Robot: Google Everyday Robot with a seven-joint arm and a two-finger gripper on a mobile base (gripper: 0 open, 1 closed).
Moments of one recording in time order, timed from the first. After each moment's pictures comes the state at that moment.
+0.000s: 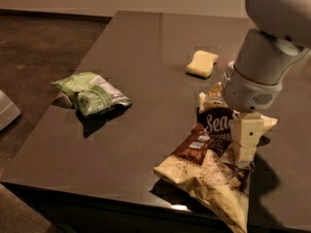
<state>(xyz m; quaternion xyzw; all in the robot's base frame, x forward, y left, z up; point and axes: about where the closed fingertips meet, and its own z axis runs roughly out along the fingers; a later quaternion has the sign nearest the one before) 0.424 -0.154 0.870 -0.75 0.65 0.05 0.05</state>
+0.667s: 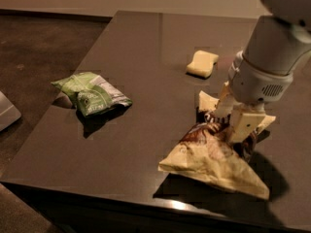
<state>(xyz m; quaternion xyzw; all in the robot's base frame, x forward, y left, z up) 0.421 -0.159 0.889 -0.74 0.67 0.06 0.05</state>
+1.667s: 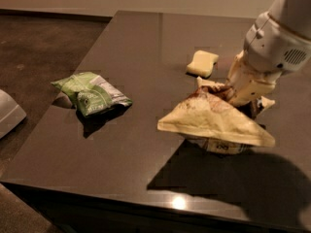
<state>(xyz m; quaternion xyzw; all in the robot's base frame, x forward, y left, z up) 0.436 -0.155 0.948 -0.72 0.67 0.09 0.13</state>
